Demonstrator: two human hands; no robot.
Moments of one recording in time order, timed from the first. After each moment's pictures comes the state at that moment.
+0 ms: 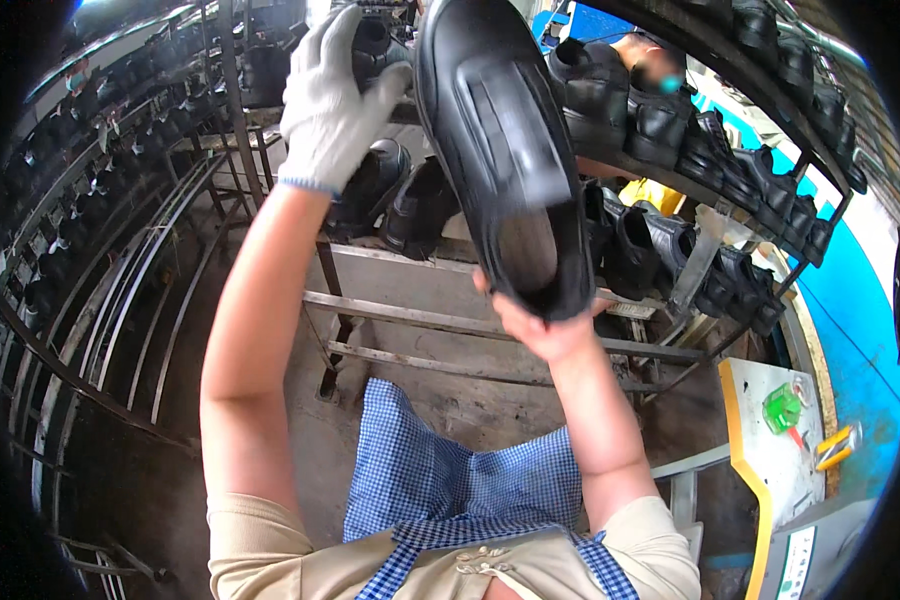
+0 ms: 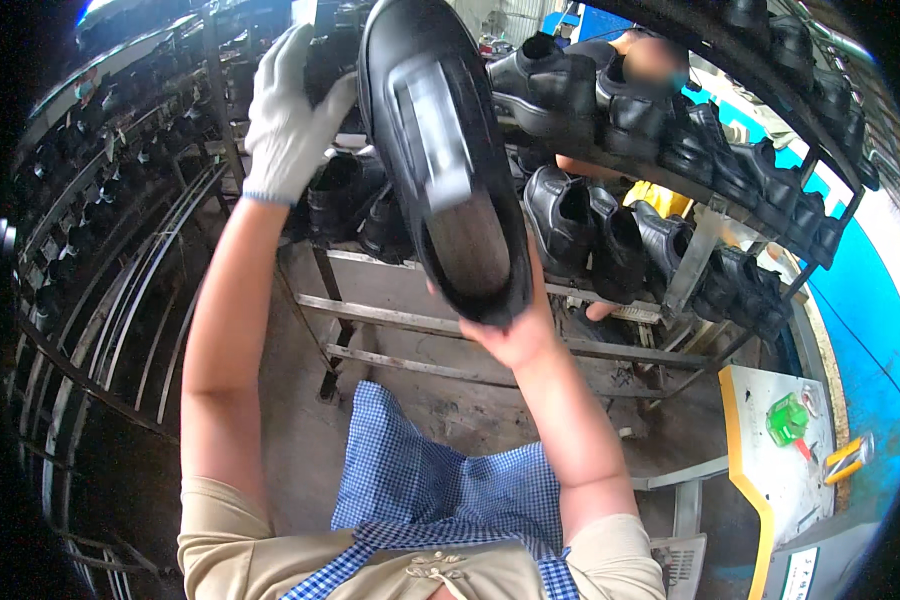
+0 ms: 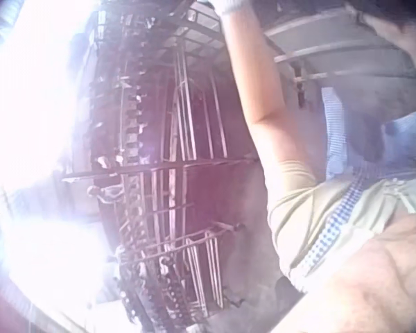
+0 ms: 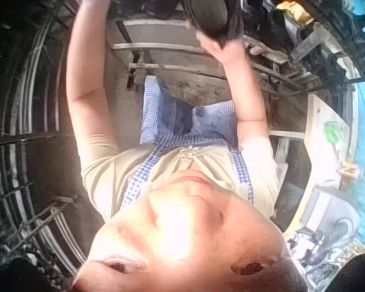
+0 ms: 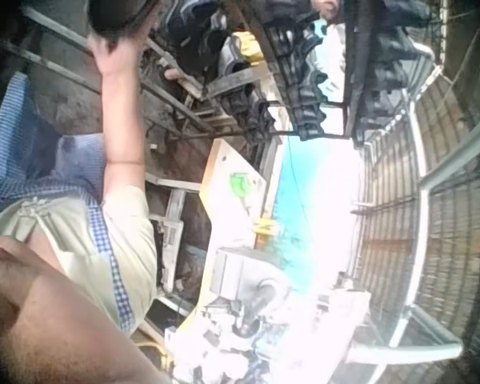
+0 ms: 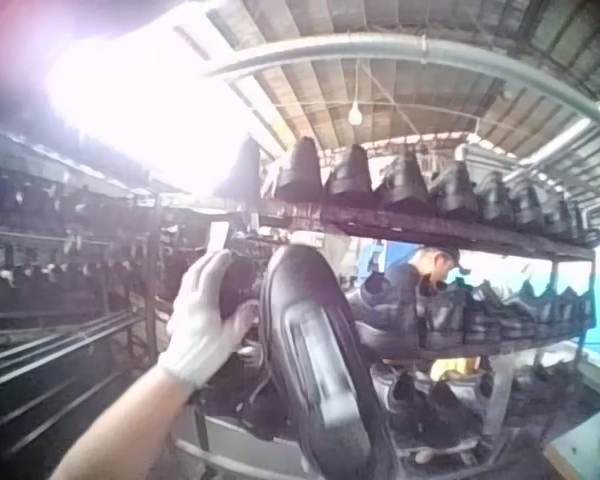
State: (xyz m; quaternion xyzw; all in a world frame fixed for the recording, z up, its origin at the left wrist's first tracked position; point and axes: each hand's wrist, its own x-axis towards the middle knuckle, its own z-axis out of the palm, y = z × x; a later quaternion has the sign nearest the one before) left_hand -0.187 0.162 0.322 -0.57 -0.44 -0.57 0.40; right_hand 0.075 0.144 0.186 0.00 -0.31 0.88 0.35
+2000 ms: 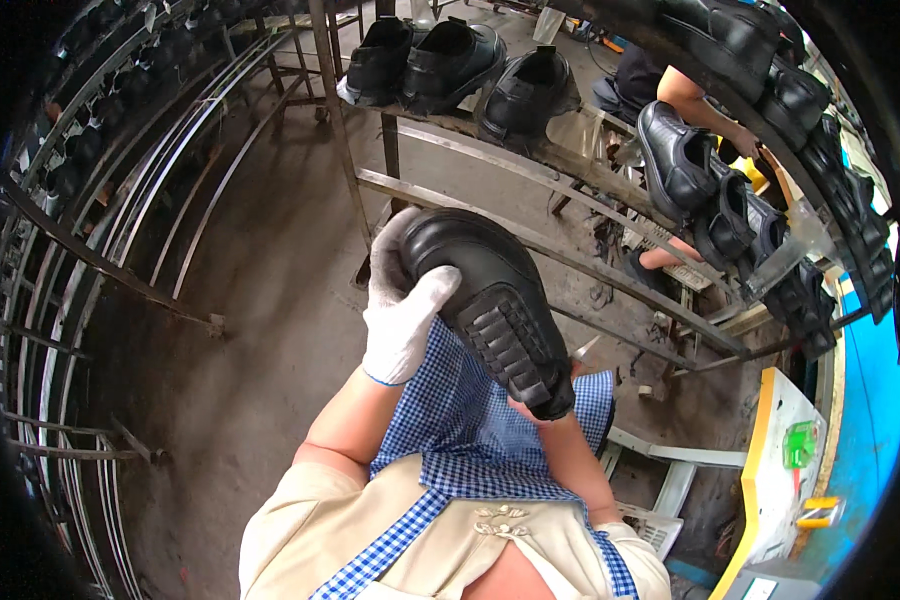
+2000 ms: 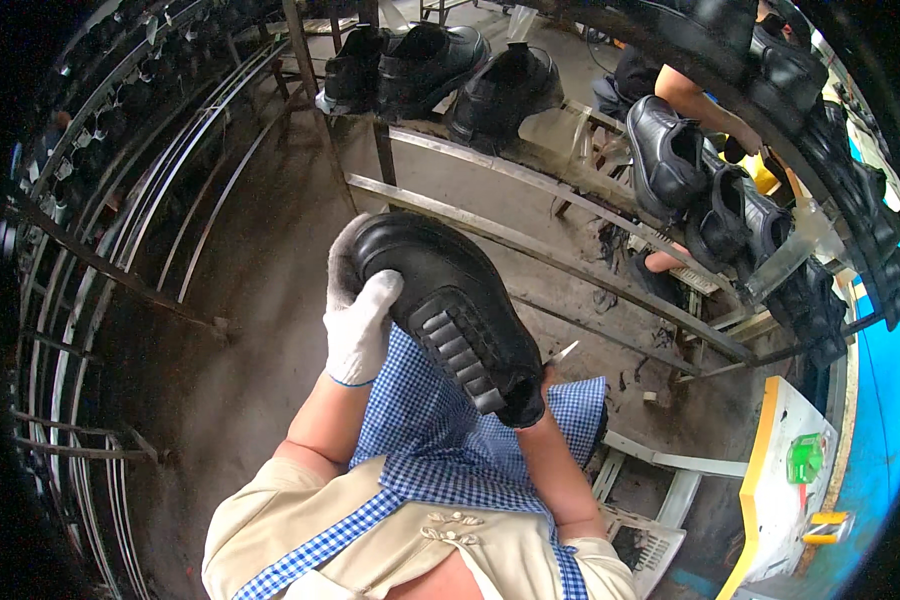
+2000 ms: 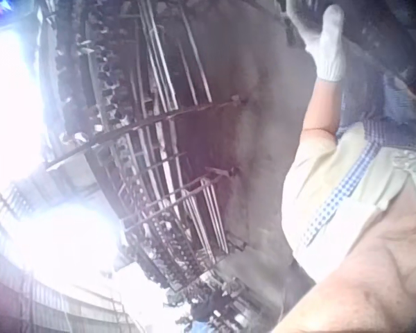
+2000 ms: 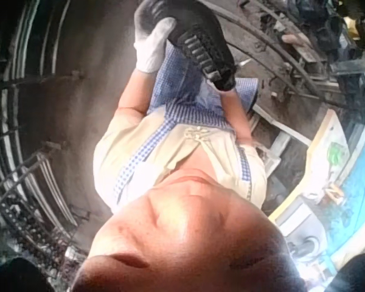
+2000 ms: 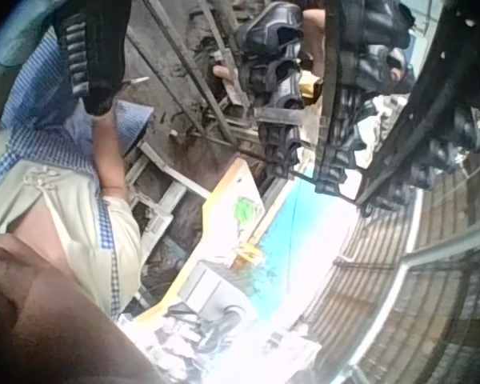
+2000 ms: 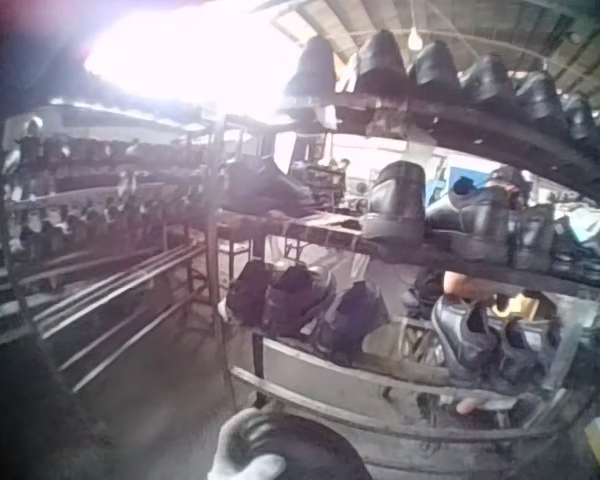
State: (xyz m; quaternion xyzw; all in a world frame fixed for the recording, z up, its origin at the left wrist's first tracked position) left_hand -0.116 -0.011 0.088 -0.30 -0.35 -0.80 -0.38; right_hand 0.093 0.046 -0.053 0.08 -0.25 0.91 0.31
